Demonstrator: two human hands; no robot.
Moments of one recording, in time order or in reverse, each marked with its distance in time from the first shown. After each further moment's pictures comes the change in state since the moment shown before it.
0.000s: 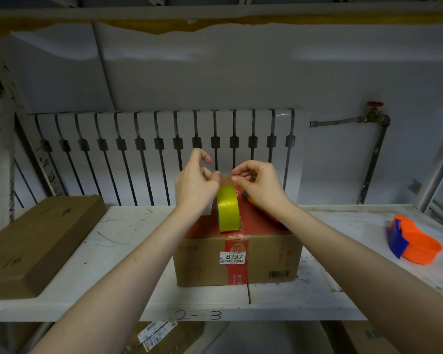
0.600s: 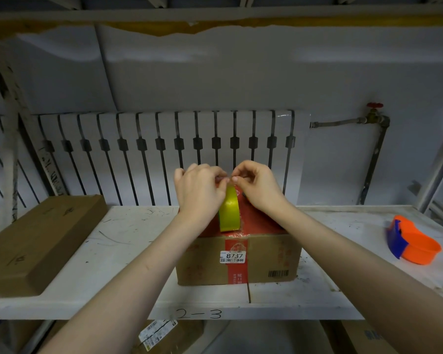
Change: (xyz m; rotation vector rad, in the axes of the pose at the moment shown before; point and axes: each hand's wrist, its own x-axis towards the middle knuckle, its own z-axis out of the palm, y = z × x) left_hand -0.009 0.003 0.005 0.528 0.094 0.228; right_hand -0.006 -0.006 0.002 -0.004 -0.037 0.015
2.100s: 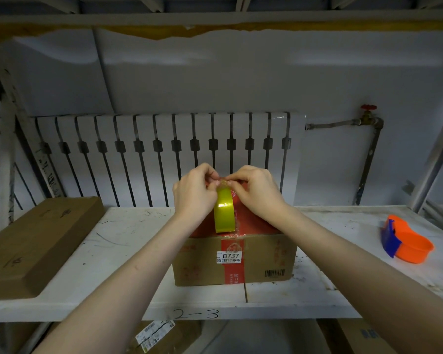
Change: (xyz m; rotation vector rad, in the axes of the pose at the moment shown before) left_hand -0.001 -0.001 -0.002 -0.308 -0.129 -0.164; right_hand -0.009 -0.006 -0.008 -0.390 0.004 -0.232
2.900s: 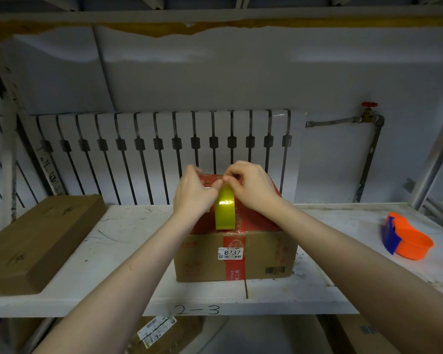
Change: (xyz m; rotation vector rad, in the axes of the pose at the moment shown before) left_hand -0.001 -0.001 -0.001 -0.095 -0.118 -0.283; right_hand 0.009 -0.004 0.008 0.010 -0.062 0.068
